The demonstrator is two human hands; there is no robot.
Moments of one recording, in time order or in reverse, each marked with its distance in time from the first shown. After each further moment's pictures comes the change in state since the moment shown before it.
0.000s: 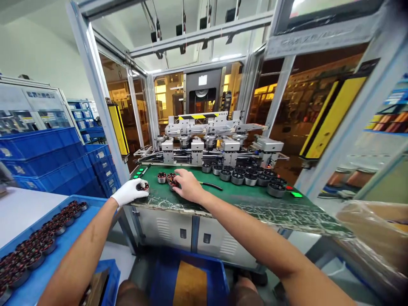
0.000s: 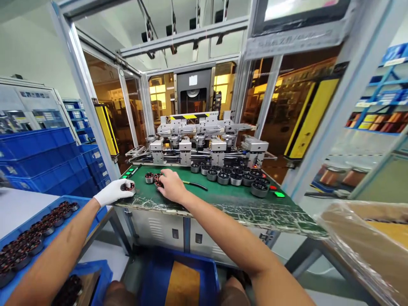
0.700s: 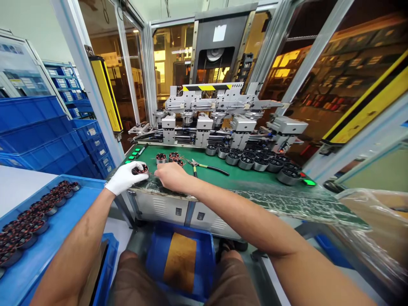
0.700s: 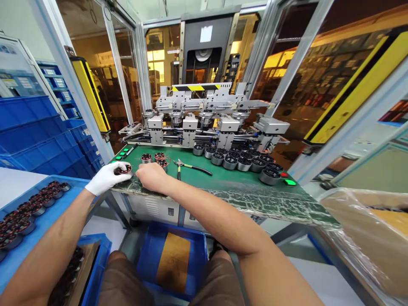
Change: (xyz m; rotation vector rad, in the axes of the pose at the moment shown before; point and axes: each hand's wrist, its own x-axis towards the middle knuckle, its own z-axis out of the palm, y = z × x) left_hand -0.002 -0.004 0.024 -0.194 0.105 0.022; right_hand 0.038 -0.058 -0.001 -0.189 -0.494 -0.106
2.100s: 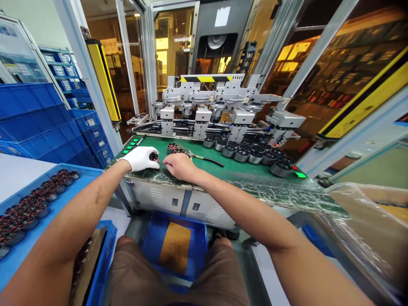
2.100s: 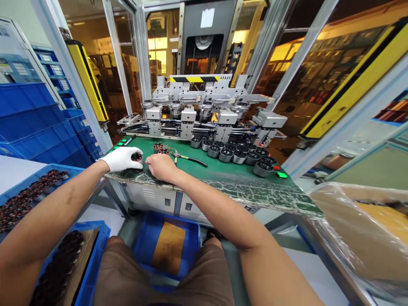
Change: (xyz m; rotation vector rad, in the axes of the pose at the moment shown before) left_hand 0.041 0.067 0.015 0.560 -0.319 0.014; right_hand -0.030 0.034 0.033 0.254 0.226 0.106
